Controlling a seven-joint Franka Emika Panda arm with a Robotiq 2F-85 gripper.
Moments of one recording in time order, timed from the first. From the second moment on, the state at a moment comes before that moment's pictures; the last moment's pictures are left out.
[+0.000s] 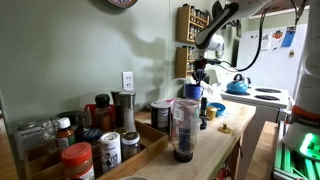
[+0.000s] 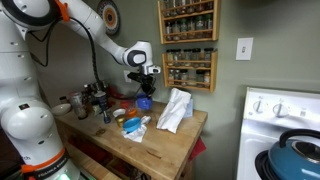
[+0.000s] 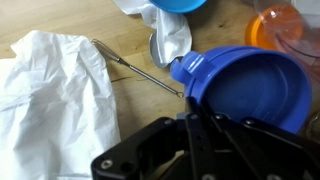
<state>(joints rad) -0.09 0.06 -0.08 -2.23 0.07 2.31 0.02</state>
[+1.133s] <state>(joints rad) -0.04 0.12 0.00 -2.32 0.27 2.41 -0.07</state>
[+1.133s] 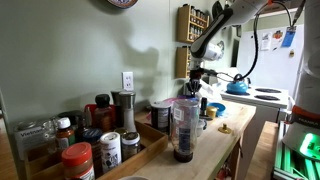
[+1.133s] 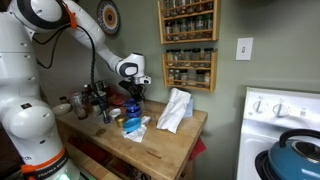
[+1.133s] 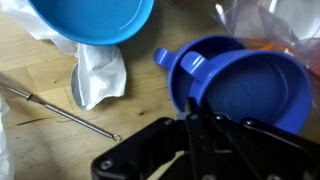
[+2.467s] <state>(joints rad) -0.22 -0.09 -0.23 -2.46 0.13 2.22 -0.04</state>
